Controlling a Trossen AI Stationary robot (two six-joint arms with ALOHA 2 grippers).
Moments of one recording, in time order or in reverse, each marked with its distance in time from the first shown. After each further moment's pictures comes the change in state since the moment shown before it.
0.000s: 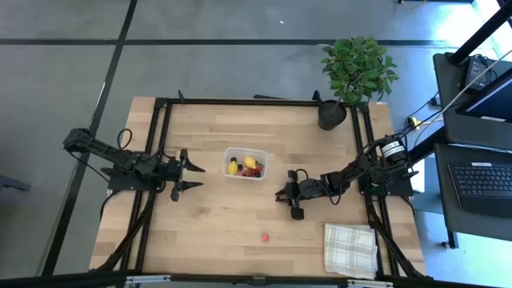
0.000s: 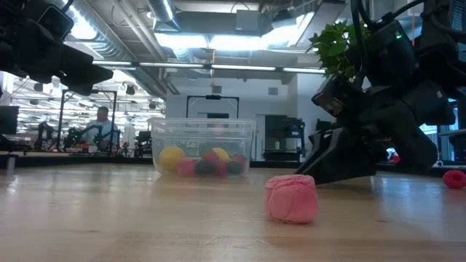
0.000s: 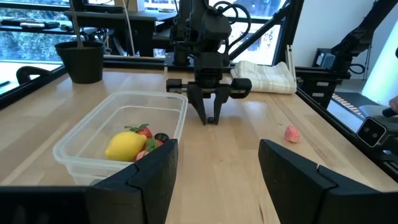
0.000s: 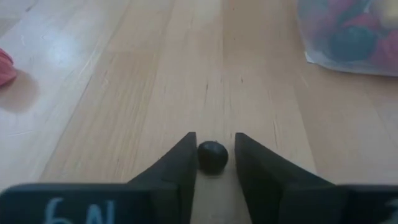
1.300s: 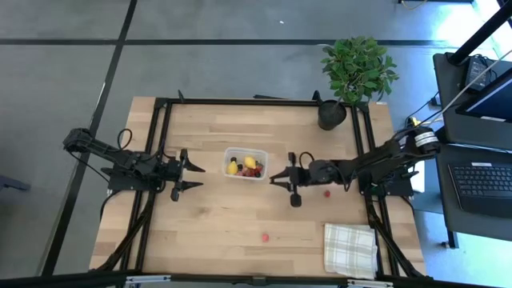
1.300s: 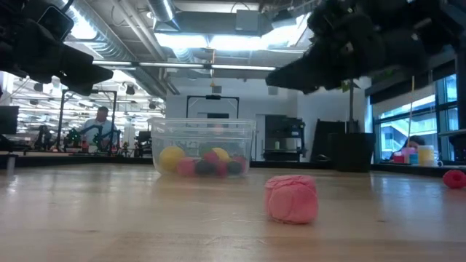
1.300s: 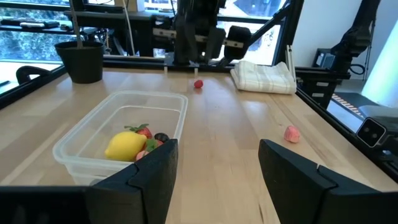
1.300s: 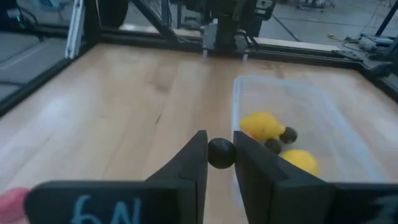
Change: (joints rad) left arm 0.000 0.000 0.000 0.000 0.000 -0.002; right arm -0.095 -0.335 0.044 -0.049 -0.006 -0.179
